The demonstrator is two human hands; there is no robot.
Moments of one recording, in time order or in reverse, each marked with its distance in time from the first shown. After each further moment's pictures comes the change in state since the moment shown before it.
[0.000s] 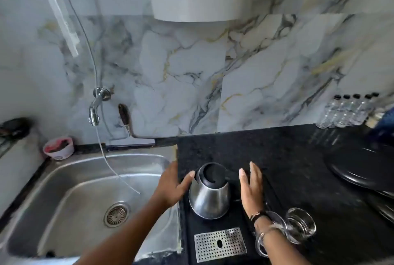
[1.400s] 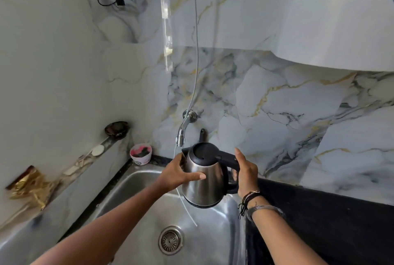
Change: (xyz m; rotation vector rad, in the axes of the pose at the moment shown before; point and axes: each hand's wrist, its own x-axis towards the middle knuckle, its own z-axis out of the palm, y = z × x) left_hand 0.068 -0.116 -0.216 -0.375 0.100 -0.150; right_hand 0.072 -0.178 0.274 0.508 -0.321 0.161
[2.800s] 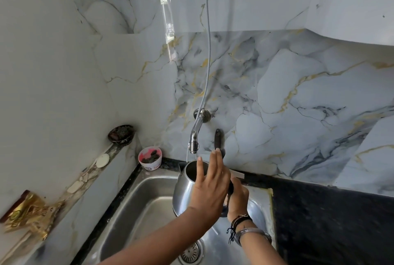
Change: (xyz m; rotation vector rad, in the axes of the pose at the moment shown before) left_hand 0.018 0.006 0.043 1.567 0.171 0.282; right_hand 0.007 0.110 0.080 0.214 0.047 0.194
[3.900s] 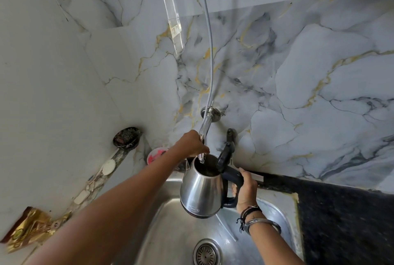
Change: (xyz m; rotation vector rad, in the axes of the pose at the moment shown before) left_hand 0.155 -0.121 0.084 -0.767 -0.605 -0.486; right_hand 0.082 0.031 0.026 0.103 0.000 0.218
